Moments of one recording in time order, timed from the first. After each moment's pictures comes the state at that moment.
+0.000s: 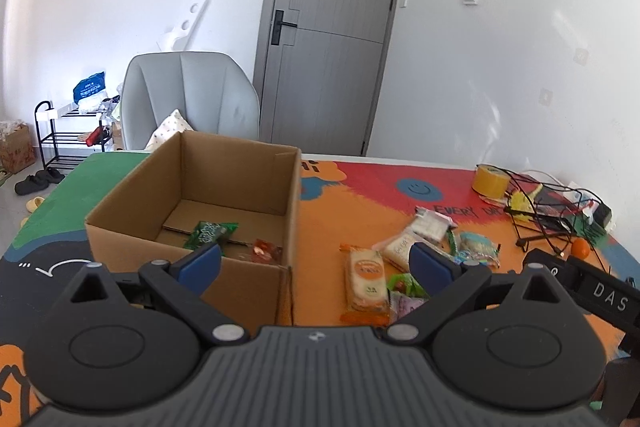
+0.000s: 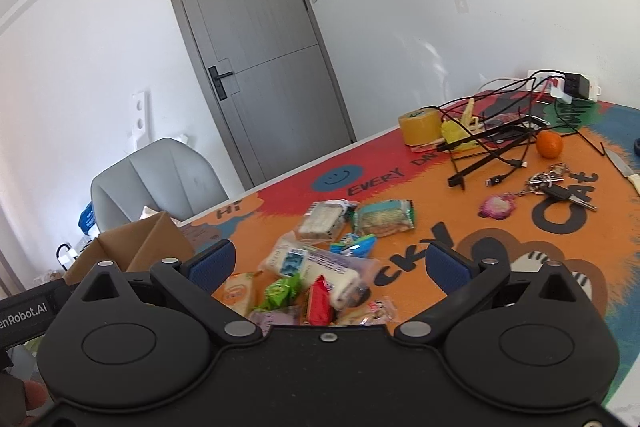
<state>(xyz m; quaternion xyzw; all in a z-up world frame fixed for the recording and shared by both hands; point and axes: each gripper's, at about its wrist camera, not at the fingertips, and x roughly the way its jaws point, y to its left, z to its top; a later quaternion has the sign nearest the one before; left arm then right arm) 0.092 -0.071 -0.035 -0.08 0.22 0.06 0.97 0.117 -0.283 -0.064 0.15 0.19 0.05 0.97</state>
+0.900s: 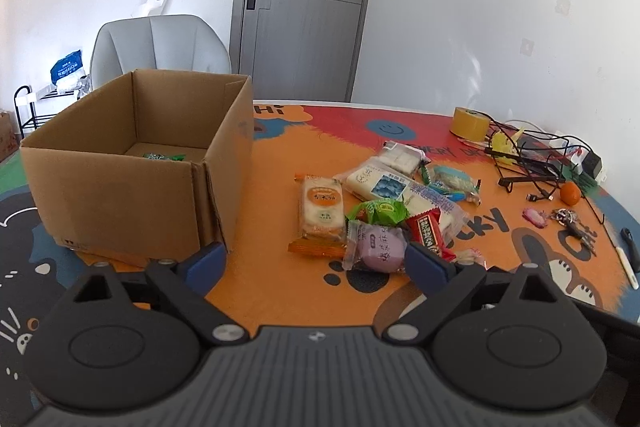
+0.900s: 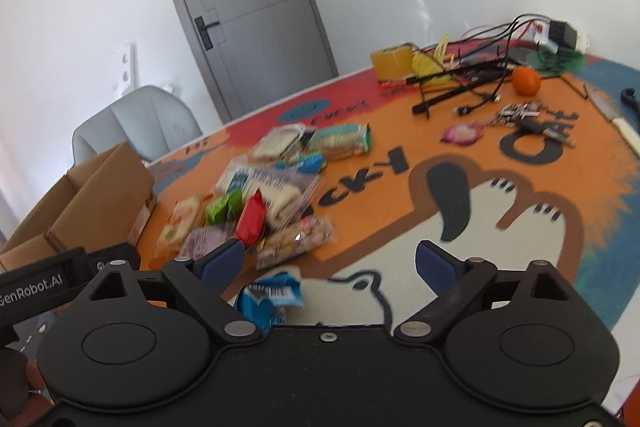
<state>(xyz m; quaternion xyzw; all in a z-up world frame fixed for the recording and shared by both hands) 0.097 -0.110 -0.084 -0.07 0.27 0.04 0.96 0.115 -0.300 -0.117 0.13 0.27 0.06 0.95</state>
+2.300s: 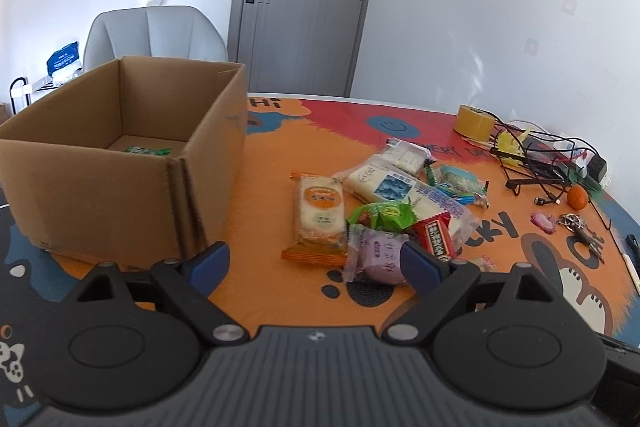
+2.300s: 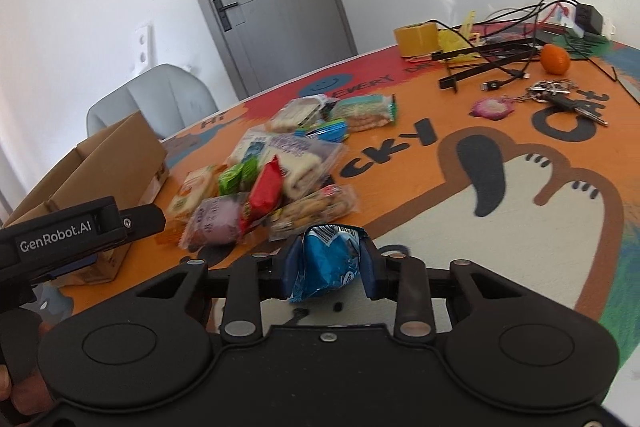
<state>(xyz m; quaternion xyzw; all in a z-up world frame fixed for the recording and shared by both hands) 0.122 -0.111 -0.095 -0.08 0.27 0.03 0.96 0.118 -0.299 -0.128 0.14 0.28 0.08 0.95</state>
